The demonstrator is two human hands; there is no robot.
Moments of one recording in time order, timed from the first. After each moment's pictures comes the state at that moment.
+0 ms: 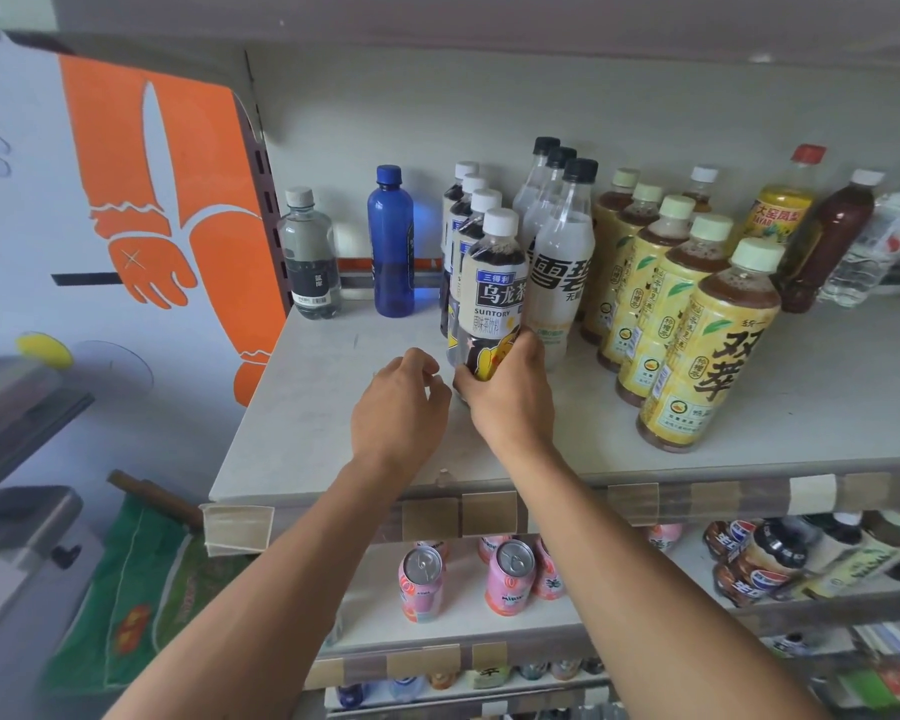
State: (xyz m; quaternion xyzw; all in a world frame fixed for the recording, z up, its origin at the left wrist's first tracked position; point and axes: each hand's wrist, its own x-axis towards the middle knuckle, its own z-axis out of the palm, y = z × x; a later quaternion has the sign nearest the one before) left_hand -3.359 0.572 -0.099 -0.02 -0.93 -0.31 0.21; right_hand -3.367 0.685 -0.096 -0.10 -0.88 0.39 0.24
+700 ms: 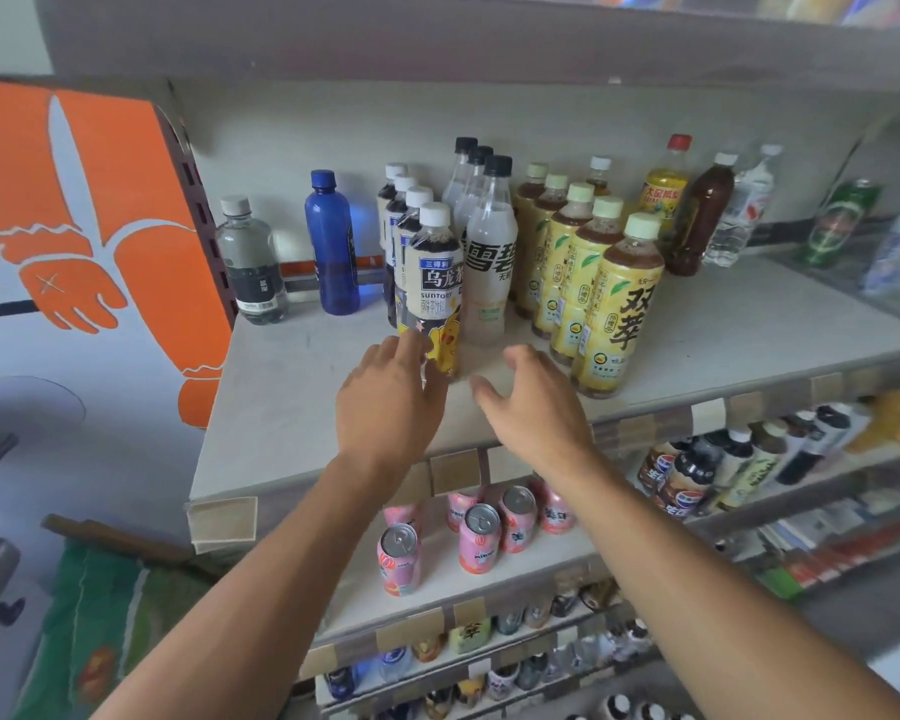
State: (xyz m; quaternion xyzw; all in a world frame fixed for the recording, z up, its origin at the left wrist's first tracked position) left_hand -3.309 0.581 -0.075 -0.17 -0.90 -0.26 0.30; right_hand -3.273 0.728 -0.071 -0.11 -0.94 0.27 0.19
